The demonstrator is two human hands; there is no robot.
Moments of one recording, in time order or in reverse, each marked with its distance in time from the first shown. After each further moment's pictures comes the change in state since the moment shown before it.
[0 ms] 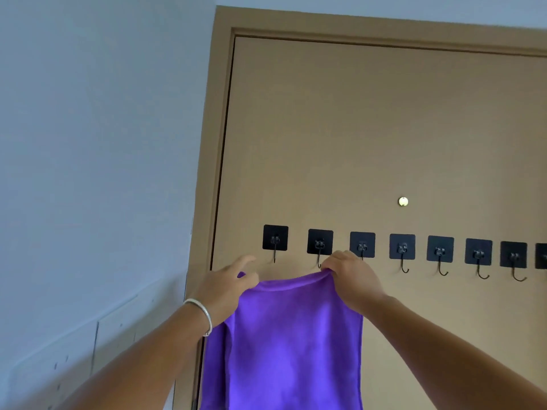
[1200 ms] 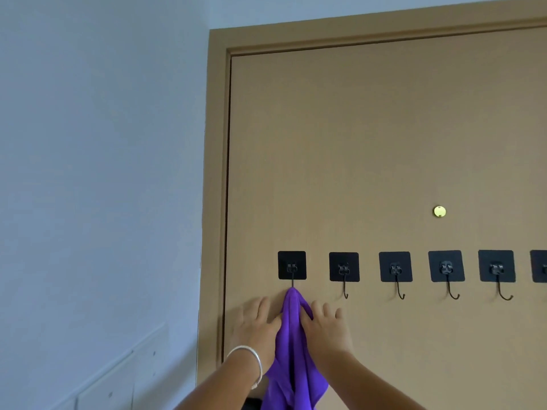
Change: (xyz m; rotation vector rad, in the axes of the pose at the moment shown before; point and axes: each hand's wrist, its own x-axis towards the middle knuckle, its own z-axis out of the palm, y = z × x) left_hand 0.042 0.000 0.105 0.257 -0.279 -0.251; right_hand 0.033 -0.063 0.115 -0.346 -0.311 0.039
